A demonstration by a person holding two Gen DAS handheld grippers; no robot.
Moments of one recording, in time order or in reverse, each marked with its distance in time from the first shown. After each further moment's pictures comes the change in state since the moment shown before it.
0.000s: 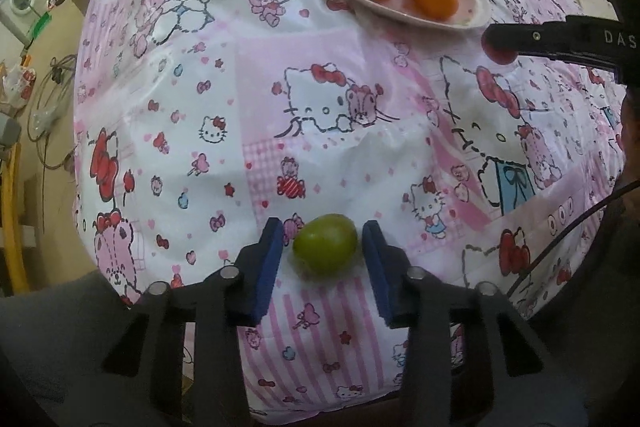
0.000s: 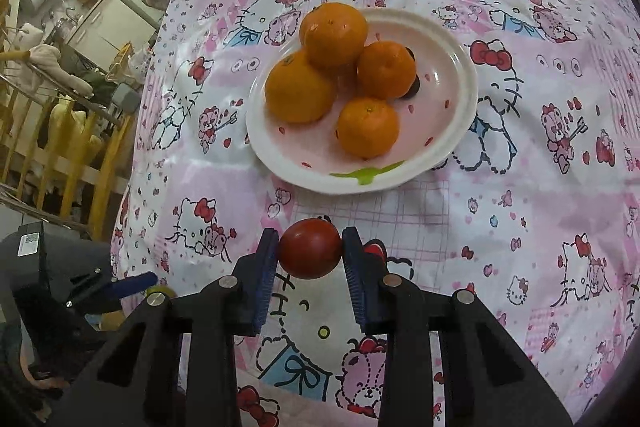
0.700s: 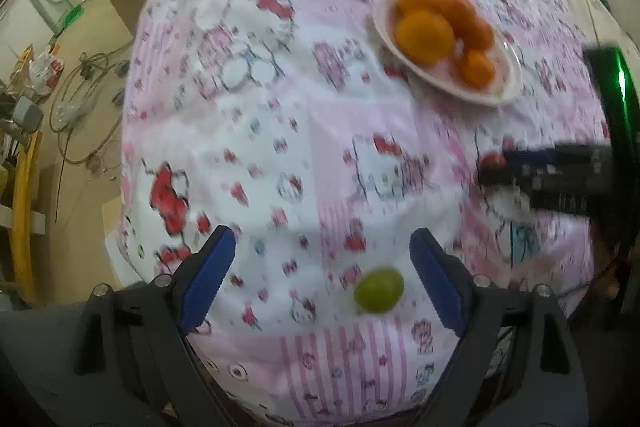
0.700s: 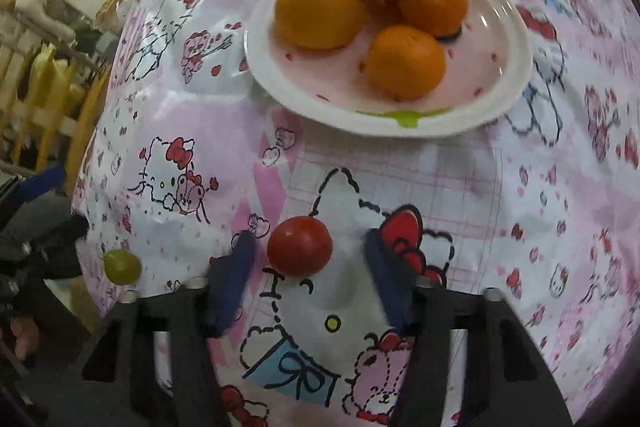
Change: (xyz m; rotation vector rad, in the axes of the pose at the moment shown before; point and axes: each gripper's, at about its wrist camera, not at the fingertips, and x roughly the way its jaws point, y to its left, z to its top) left arm -0.027 0.030 0.018 -0.092 -0.094 0.061; right arm 0.048 0.021 -0.017 -0.105 0.154 -0.095
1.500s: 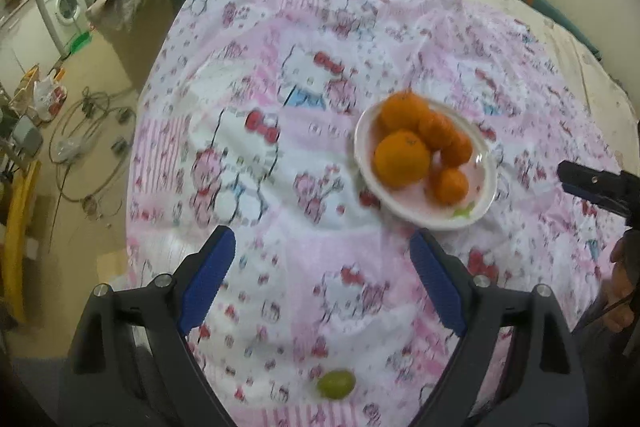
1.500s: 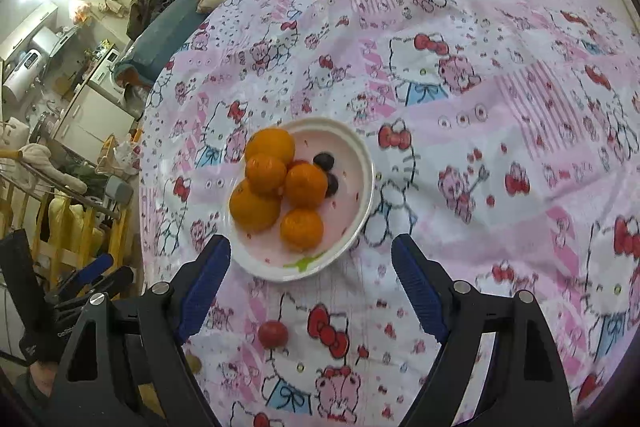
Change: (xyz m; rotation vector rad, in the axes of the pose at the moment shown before) left arm -0.039 -0.008 0.076 -0.049 -0.195 -0.018; right arm -0.129 -0.092 0.014 0.333 -0.360 0.081
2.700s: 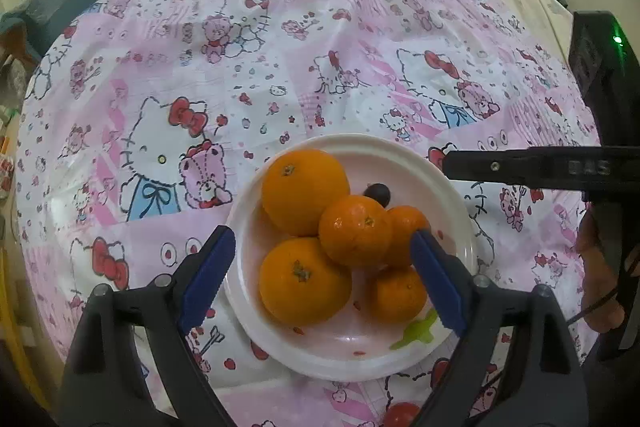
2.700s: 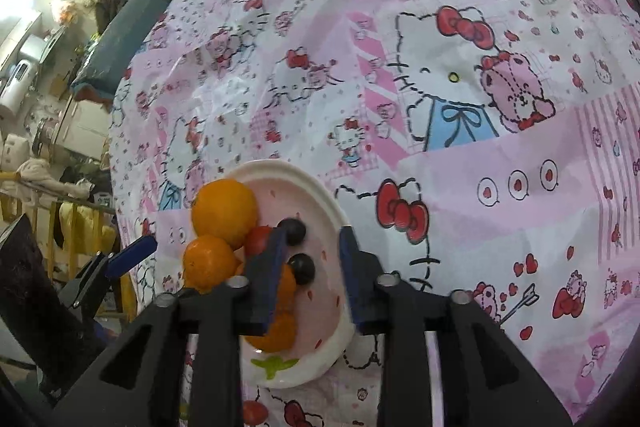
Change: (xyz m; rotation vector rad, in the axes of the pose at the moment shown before) left arm 0.115 -0.106 0.098 0.220 0.047 -0.129; right arm 0.104 -0.043 0.095 0.049 0.153 0.069
